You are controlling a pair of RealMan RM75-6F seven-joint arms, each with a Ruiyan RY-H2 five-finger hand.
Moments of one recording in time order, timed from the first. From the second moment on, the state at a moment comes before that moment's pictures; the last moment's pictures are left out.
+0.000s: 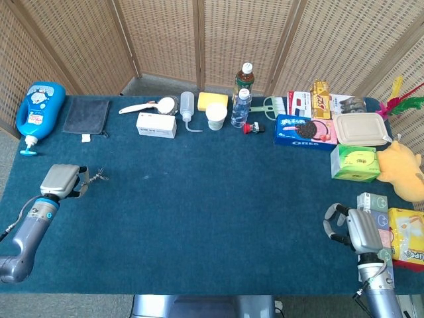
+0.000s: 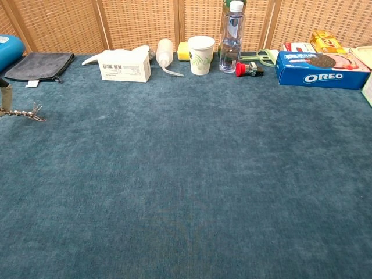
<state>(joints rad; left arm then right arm) -0.59 -1.31 -0.09 -1.25 1.13 0.84 0.09 0.17 -1.24 0.11 -1.70 -1.35 1.32 0.07</state>
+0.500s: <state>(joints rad) -0.59 -1.32 -0.09 -1.27 1.14 0.84 0.11 0.17 -1.24 0.11 -1.70 -1.35 1.32 0.08</state>
